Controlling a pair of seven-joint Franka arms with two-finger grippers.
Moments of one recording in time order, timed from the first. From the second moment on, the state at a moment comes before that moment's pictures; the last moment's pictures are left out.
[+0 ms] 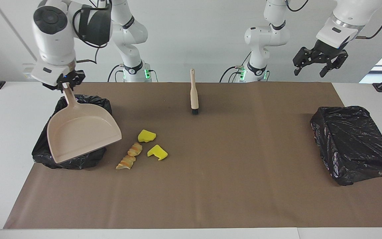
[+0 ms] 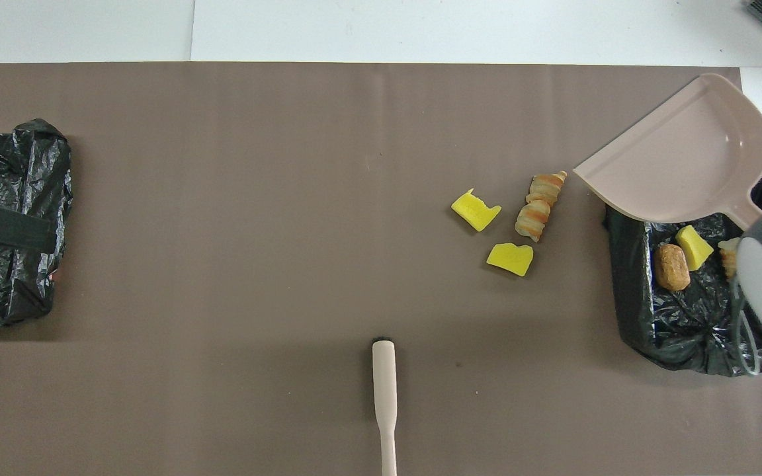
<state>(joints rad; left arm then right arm) -0.06 -0.03 -0.04 -1.45 -0.03 1.39 0.01 0.12 0.05 -0.05 -1.62 -0.34 1.43 -0.37</state>
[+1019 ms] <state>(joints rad) -0.14 -0.04 0.06 -1.46 -0.03 1.38 0.03 0.61 0.39 -0.05 -1.53 0.05 1.78 0.61</state>
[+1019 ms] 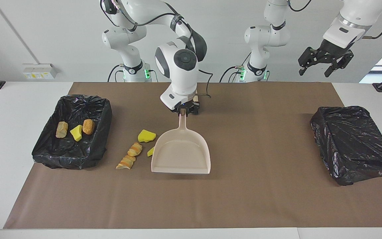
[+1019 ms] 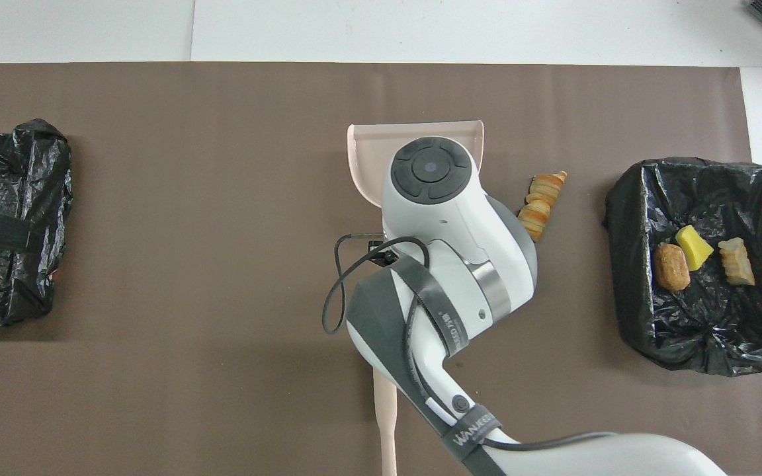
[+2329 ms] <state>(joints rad) -0.15 -0.04 0.05 -1.46 -0.03 1.43 0.06 0.64 0.57 -0.05 -1.49 0.13 1.97 0.60</state>
